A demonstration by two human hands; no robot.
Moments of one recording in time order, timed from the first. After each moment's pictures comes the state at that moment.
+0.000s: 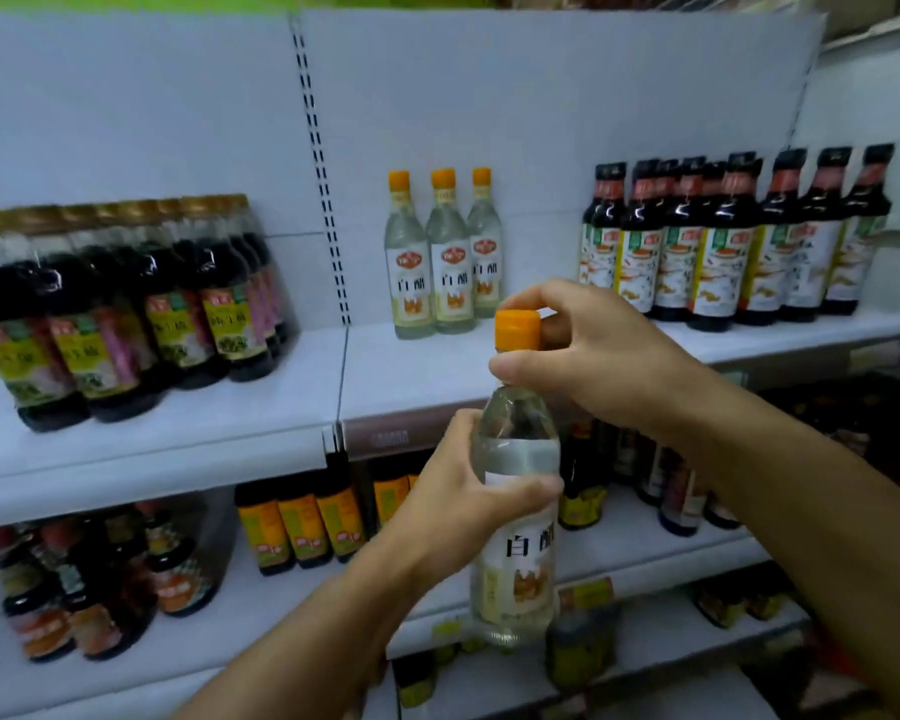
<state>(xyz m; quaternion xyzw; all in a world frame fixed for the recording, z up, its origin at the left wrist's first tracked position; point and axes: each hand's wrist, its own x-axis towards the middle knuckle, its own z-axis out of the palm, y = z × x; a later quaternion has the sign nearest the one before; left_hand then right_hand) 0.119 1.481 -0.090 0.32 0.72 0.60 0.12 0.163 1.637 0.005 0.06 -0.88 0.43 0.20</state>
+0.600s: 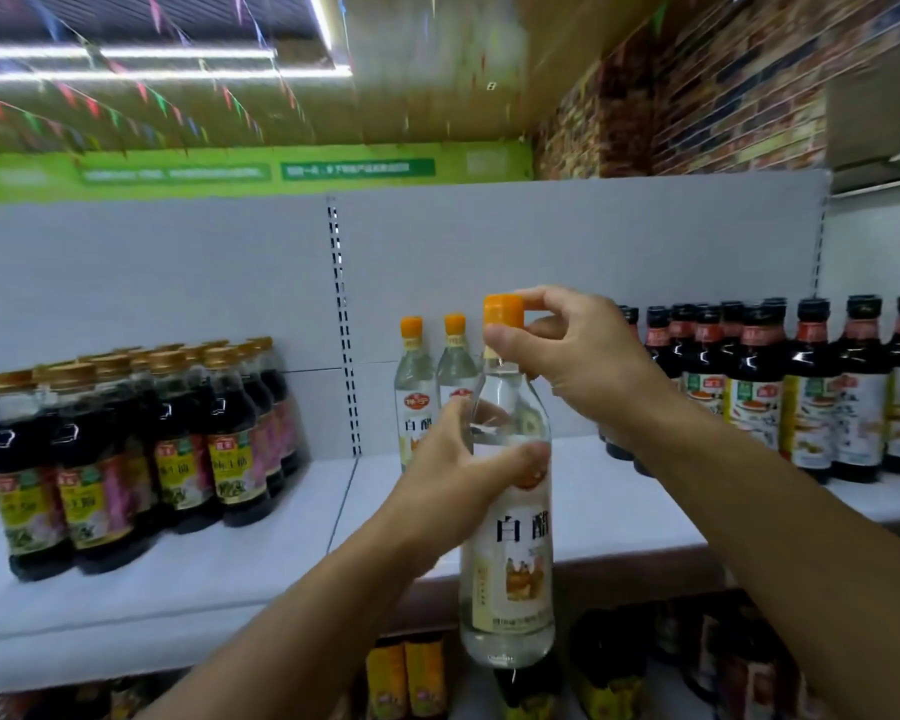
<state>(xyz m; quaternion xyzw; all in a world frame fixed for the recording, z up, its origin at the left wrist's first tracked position) 0.054 1.543 0.035 0.32 0.72 0.61 -0.03 0.089 1.685 0.108 0.14 -0.80 0.48 0.33</state>
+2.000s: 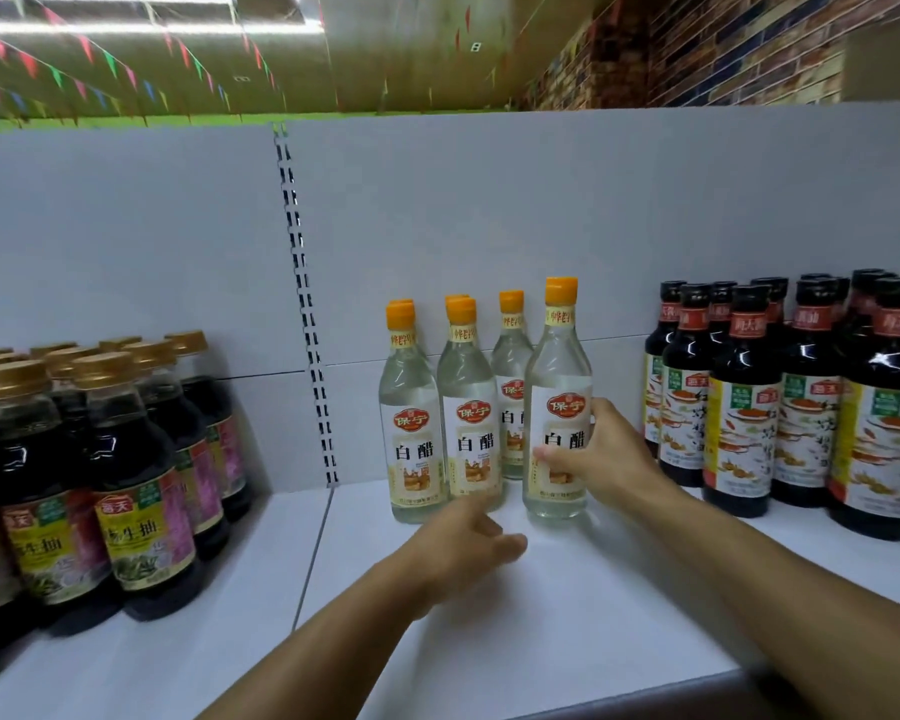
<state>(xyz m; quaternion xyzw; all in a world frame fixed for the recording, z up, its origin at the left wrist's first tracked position) -0.144 1.580 -0.038 0.28 0.85 0.42 0.15 -0.136 1.780 -0.022 -0.12 -0.84 0.47 0.25</state>
